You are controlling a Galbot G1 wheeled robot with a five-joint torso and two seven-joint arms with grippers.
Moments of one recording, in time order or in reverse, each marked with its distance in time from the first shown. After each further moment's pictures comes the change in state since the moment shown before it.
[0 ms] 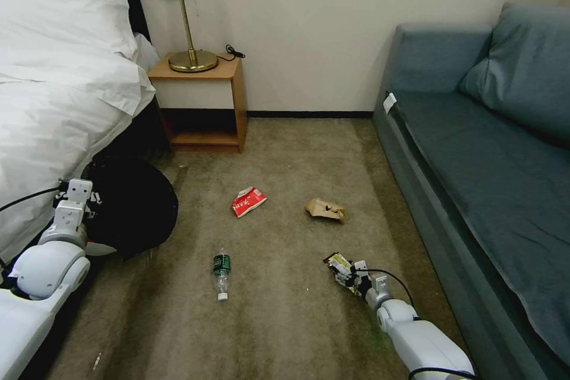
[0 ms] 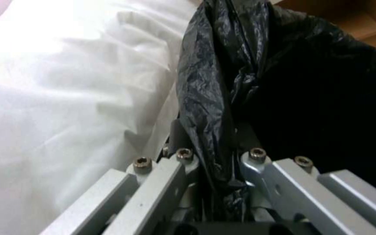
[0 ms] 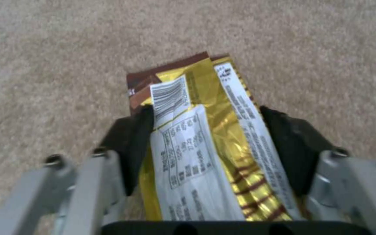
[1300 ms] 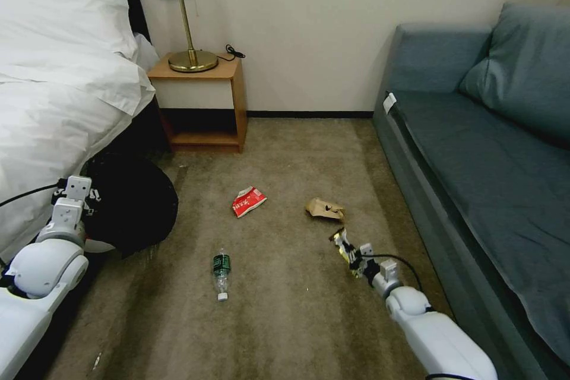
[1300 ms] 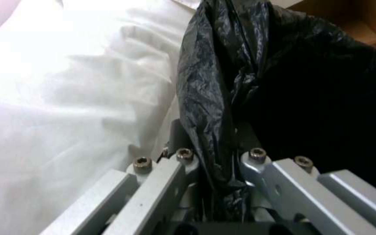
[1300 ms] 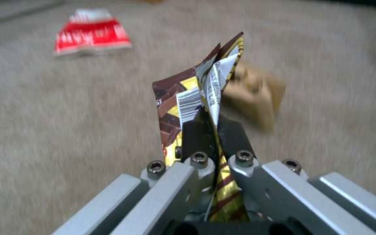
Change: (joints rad) left arm -0.012 0.008 0.005 -0.014 -0.008 0.003 -0.005; right arm -0.067 -0.137 0.032 0.378 -0.025 0.004 0.008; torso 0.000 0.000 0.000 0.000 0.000
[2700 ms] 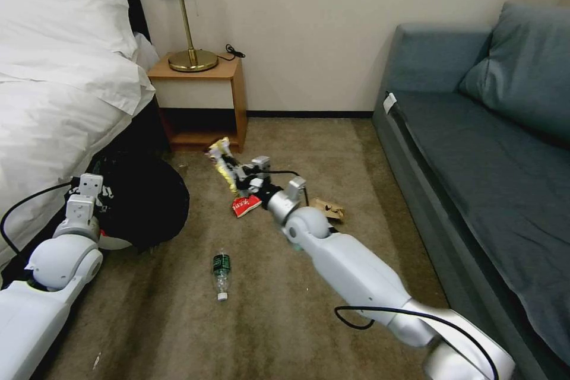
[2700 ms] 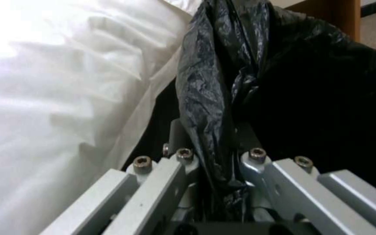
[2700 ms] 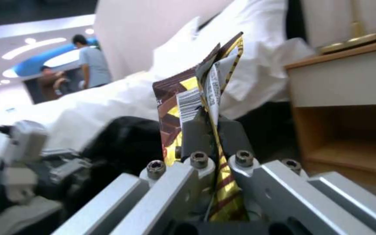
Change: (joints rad) left arm -0.069 -0.064 0.056 0.028 -0.021 -0.004 0.000; right arm 0.399 0.354 -0.407 0.184 0.444 -0.076 -0.043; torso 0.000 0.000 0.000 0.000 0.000
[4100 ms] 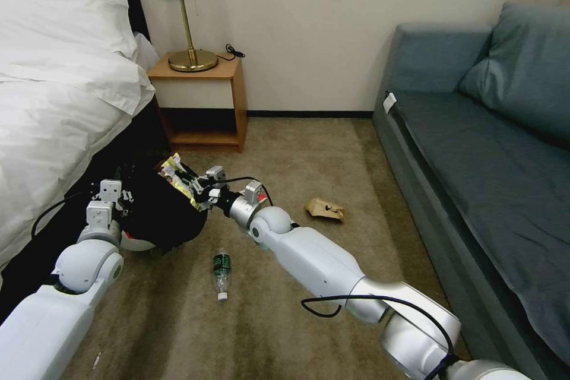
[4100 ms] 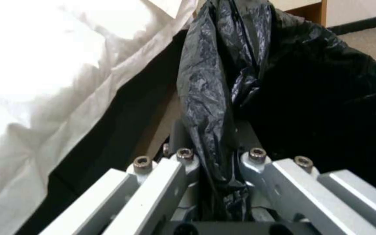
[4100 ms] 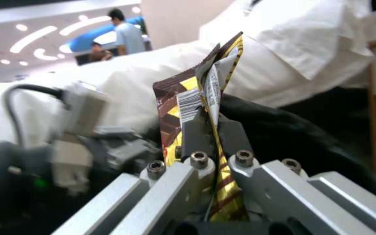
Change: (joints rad) left arm -0.017 -0.099 0.024 0.003 -0.022 -0.035 0.005; right arm 0.076 0.109 -0.101 -0.206 -0.001 0.063 -0.172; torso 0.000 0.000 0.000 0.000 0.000
